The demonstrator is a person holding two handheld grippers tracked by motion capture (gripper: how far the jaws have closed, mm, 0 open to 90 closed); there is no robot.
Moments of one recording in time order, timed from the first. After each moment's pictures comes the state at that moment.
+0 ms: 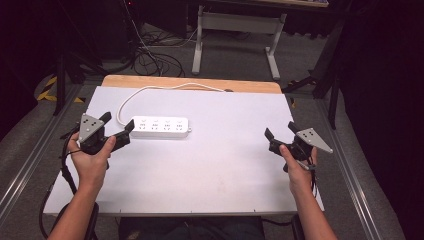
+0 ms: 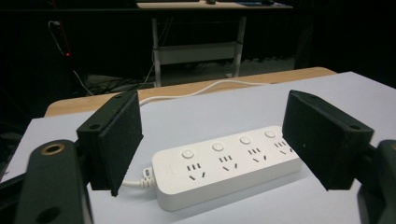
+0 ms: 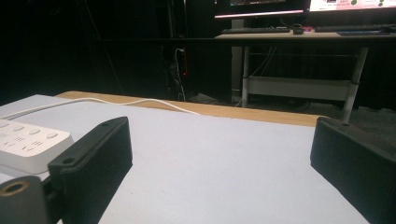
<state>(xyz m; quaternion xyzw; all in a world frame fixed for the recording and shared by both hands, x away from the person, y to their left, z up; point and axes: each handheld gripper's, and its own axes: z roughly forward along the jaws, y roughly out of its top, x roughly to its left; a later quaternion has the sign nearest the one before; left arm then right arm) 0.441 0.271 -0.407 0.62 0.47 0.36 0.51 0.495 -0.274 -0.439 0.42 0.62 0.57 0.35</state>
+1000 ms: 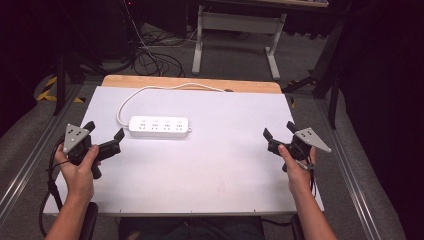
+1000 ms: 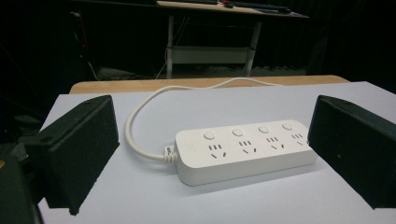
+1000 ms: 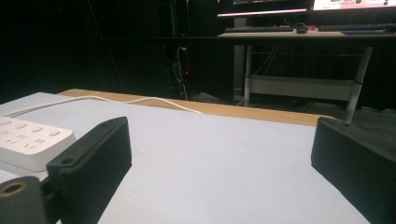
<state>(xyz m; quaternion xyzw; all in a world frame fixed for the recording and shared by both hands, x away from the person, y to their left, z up) 0.425 0.293 -0.424 0.59 0.50 0.36 0.52 0.496 -0.272 -0.441 0.41 0.62 0.57 0.35</state>
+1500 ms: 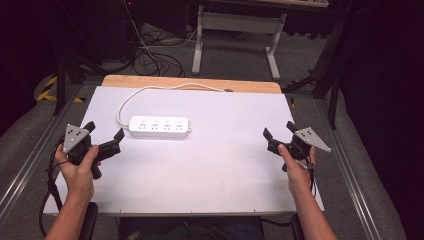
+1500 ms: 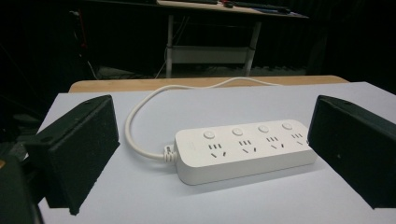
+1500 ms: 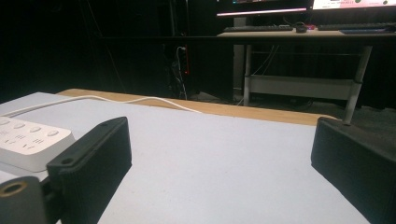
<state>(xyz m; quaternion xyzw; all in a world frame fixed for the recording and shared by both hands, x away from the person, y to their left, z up) 0.425 0.294 -0.425 0.59 0.50 0.36 0.52 0.498 -0.272 -0.441 0.42 0.62 0.57 0.35</state>
